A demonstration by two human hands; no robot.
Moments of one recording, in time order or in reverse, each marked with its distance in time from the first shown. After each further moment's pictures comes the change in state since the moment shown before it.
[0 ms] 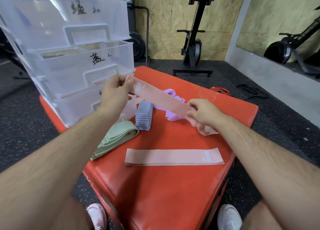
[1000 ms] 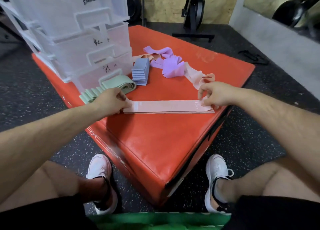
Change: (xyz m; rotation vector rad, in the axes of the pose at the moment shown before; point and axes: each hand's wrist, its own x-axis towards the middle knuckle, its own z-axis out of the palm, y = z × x) left_hand -0.110 -0.077 -0.050 0.644 -0.415 -0.272; right_hand -0.092 0.052 -0.003 -0.130 -0.348 0.050
